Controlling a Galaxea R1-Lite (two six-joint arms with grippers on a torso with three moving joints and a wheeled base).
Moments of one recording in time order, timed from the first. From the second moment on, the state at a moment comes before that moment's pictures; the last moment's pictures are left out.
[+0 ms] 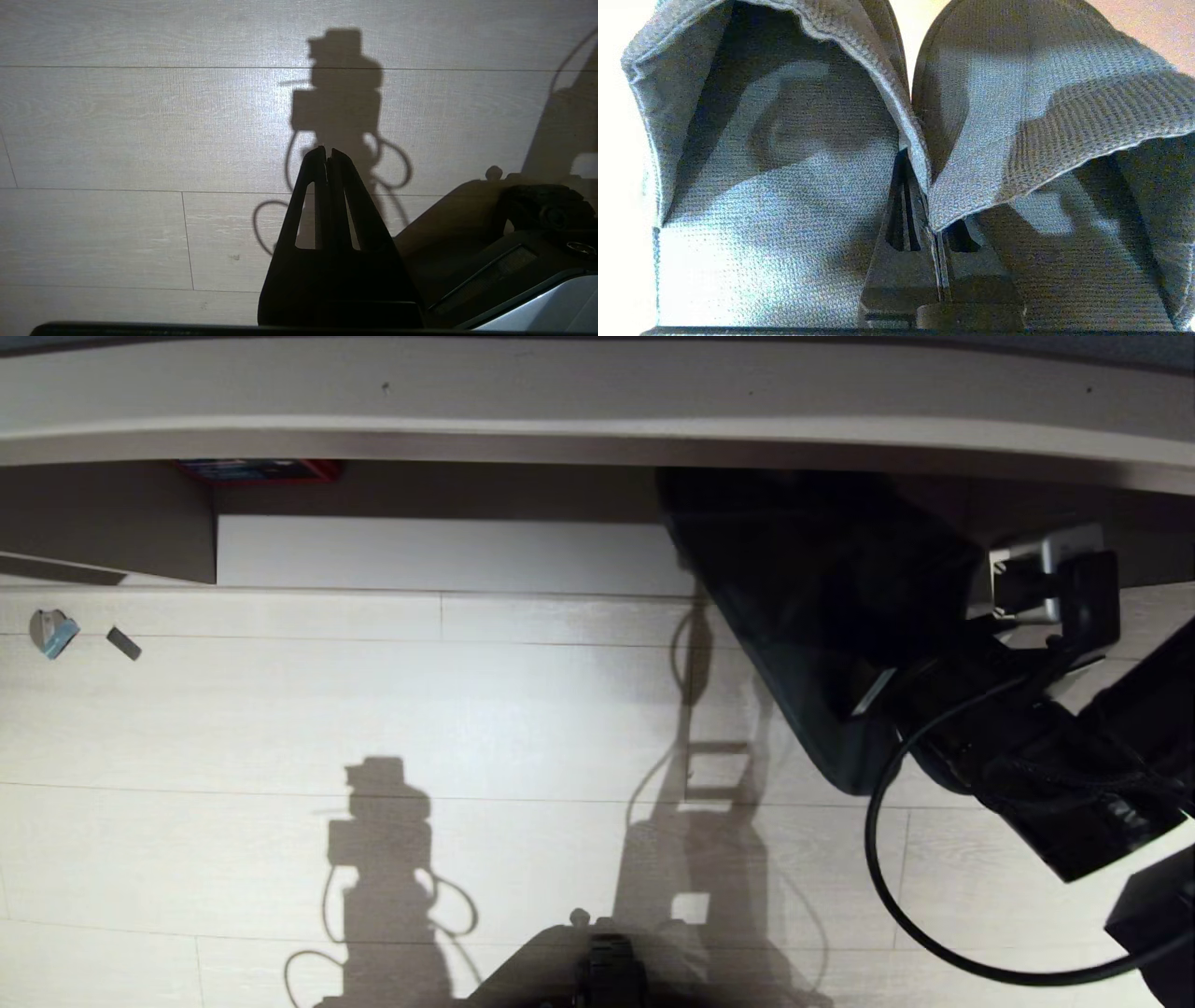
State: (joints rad) left arm 0.01 0.00 0.00 0.00 0.00 0.00; right arm 0.55 1.56 -0.56 -1.34 -0.18 -0.17
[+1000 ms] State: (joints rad) left arm 0.01 0.00 0.00 0.00 0.00 0.00; right arm 0.46 0.60 -0.52 -0.21 -0.18 -0.11
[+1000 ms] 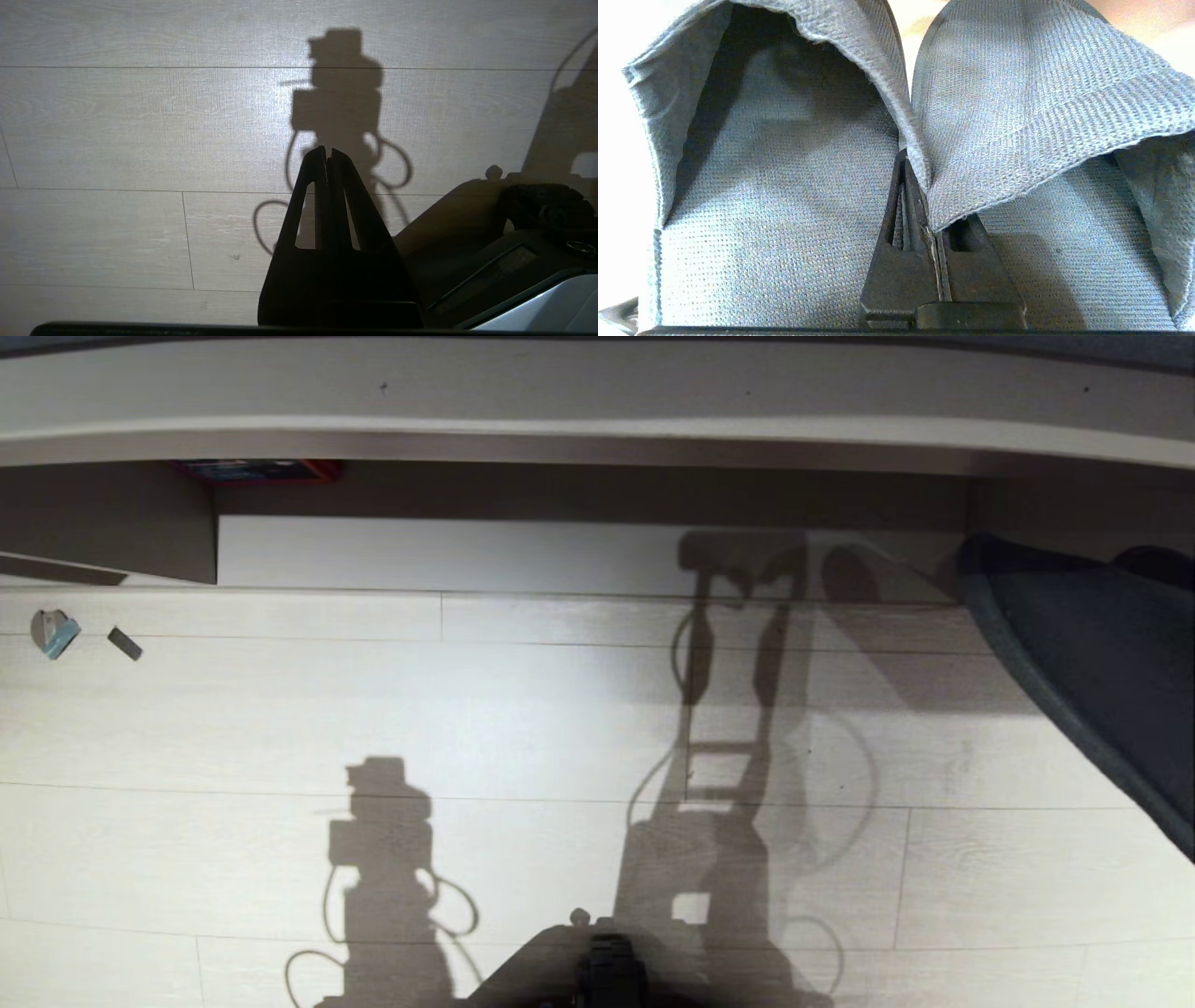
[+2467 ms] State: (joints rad) left arm 0.01 0.00 0.00 0.00 0.00 0.00; right arm 0.00 0.00 0.00 -0.06 -0.04 -0.12
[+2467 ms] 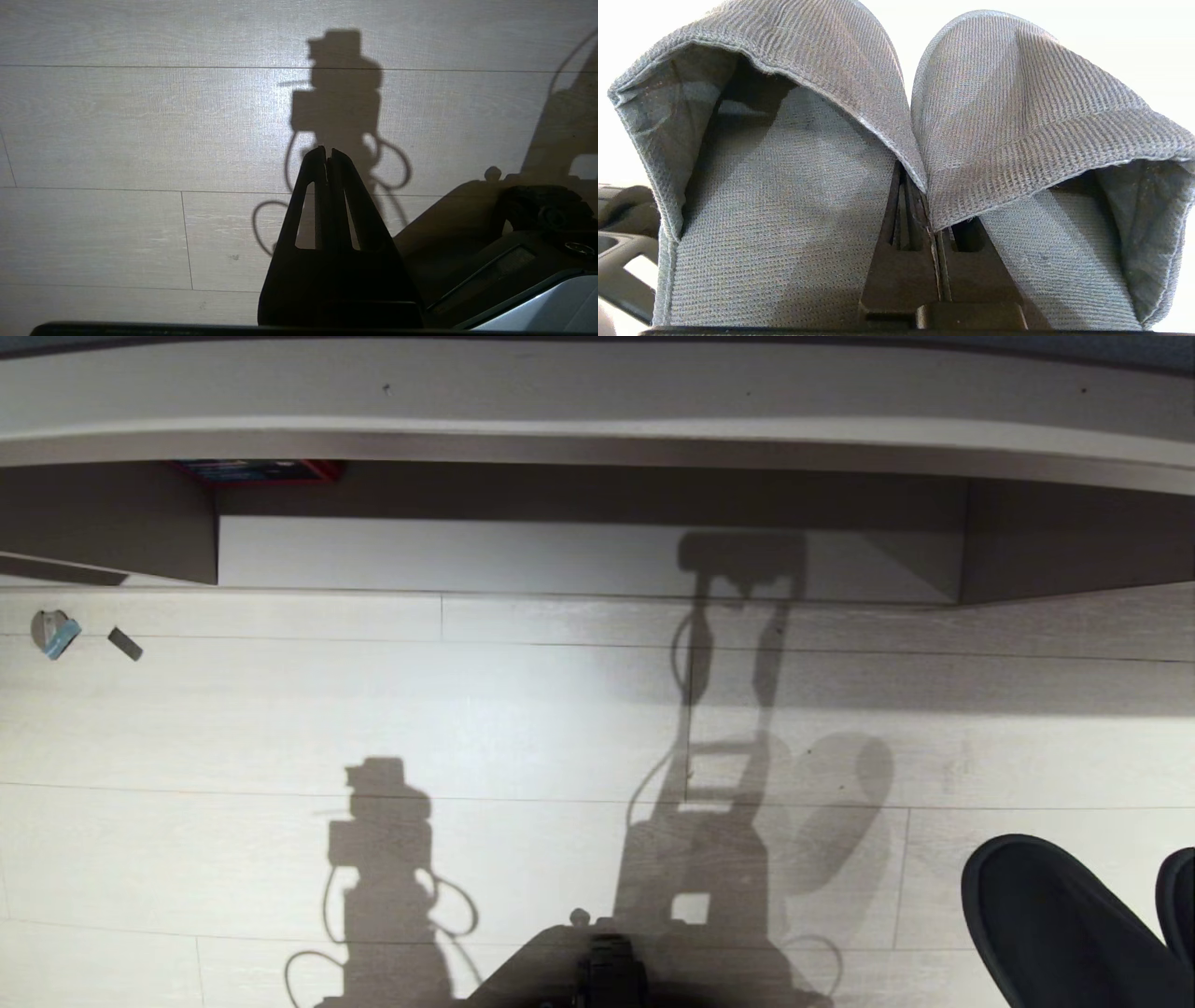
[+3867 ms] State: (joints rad) left arm 0.01 0.00 0.00 0.00 0.00 -0.01; right arm 0.00 0.00 0.00 0.00 0.01 -0.08
